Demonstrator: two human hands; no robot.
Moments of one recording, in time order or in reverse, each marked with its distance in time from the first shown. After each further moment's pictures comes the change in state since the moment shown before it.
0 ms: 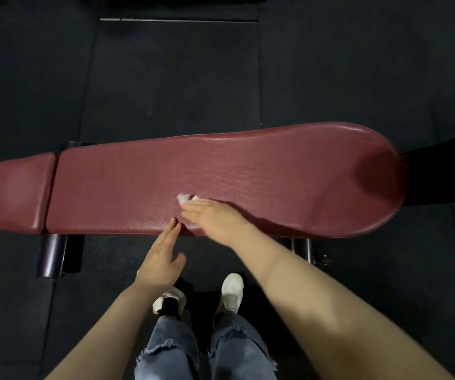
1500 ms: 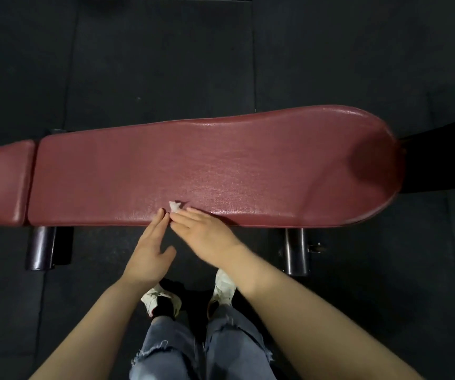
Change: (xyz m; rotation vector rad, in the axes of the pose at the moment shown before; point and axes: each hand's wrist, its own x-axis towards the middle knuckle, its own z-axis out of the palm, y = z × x) left_hand 0.000 -0.003 0.007 -0.054 -0.008 -0.036; right_hand -0.025 -0.025 0.038 -0.045 0.091 0.019
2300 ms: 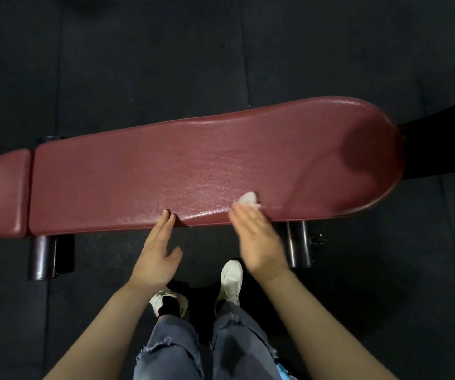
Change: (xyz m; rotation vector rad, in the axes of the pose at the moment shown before) left_hand 0.002 -0.010 -0.004 0.008 -0.031 0.057; right_hand -0.077 0.015 0.013 0.036 0.493 0.395
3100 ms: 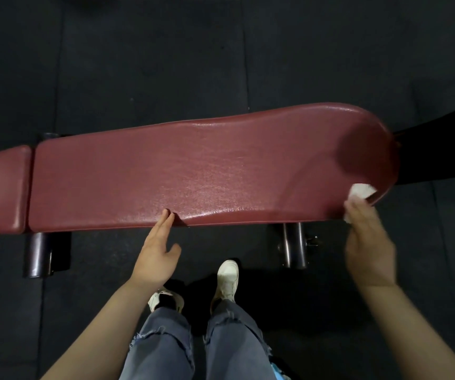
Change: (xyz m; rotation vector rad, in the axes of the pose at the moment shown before) left_hand -0.003 0.008 -0.002 -0.063 0.037 -0.051; right_hand -0.051 0.101 -0.126 -0.209 0.113 0.378
